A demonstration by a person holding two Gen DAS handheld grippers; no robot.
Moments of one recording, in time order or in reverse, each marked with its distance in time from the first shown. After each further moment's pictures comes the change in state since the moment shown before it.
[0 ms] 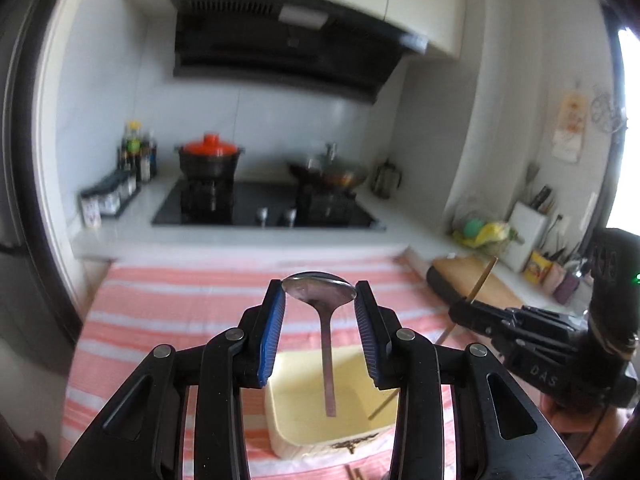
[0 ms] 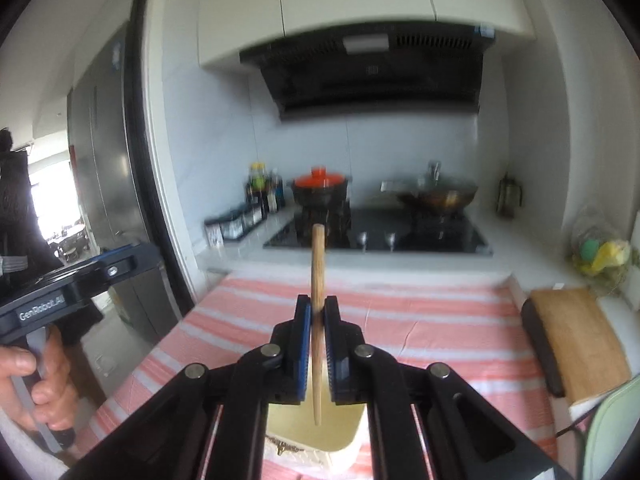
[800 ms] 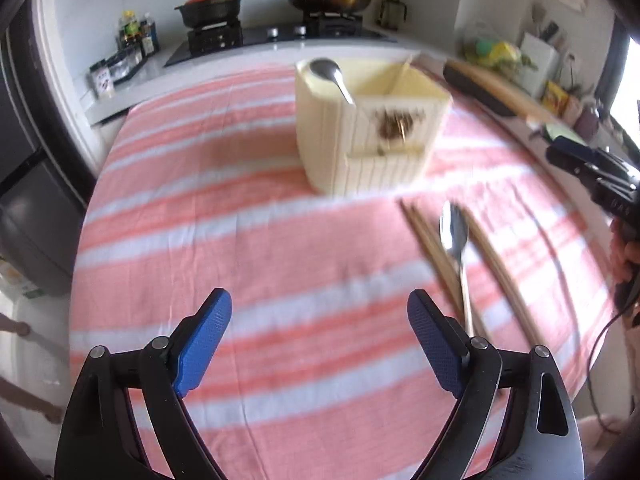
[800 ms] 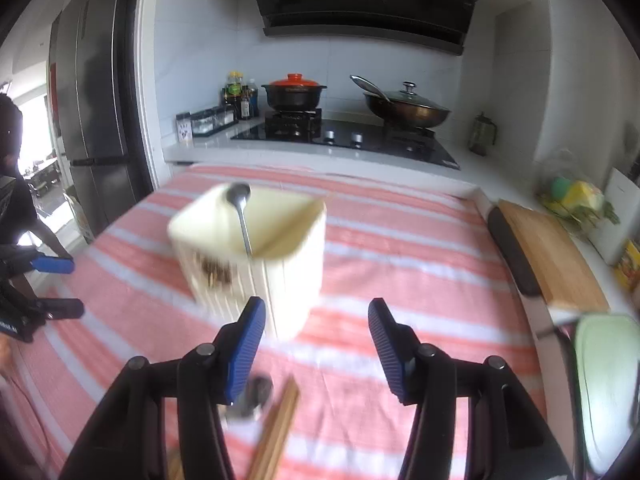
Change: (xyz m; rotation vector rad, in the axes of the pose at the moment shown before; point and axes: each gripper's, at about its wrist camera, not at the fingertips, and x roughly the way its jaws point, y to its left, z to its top) left arm -0.061 0.016 -0.223 0.160 0.460 0.105; right arm -0.057 -0.019 -0.178 -0.110 0.147 -0.182
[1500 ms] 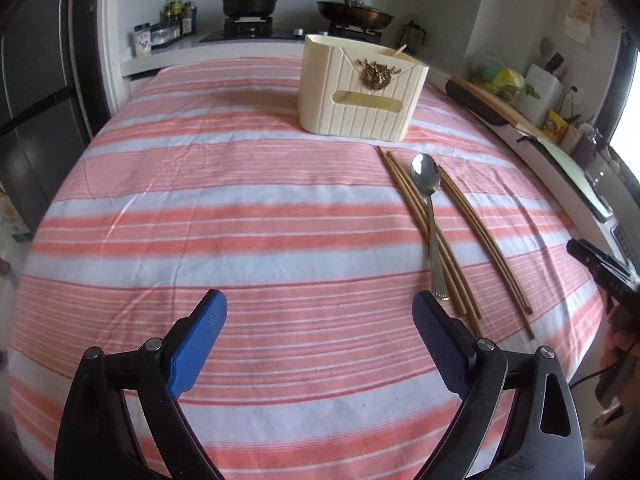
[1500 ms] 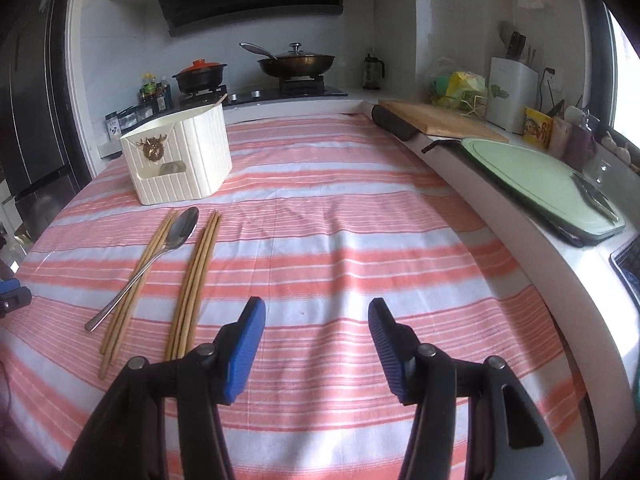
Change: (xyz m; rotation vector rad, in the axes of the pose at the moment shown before) left arm -0.011 -0.035 -0.100 -0.182 -0.086 -0.037; right arm -0.073 -0.029 -0.161 0.264 0.068 -0.173
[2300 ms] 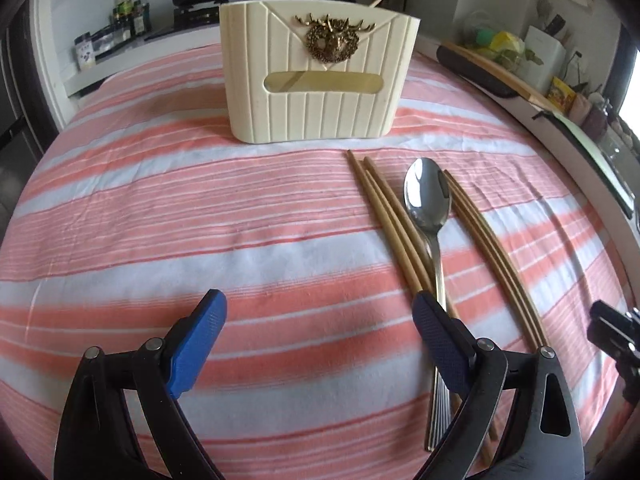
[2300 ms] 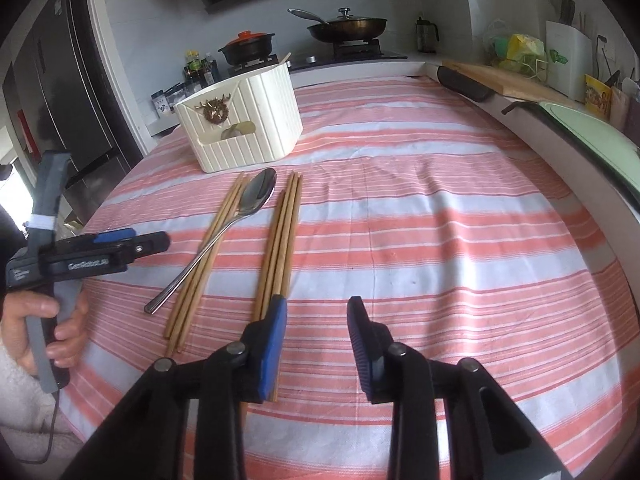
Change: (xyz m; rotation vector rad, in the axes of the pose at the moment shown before) left arm 0.107 -0.044 0.064 0.096 0.074 0.008; right arm 0.022 0.039 -0.006 0.006 0.111 0.215
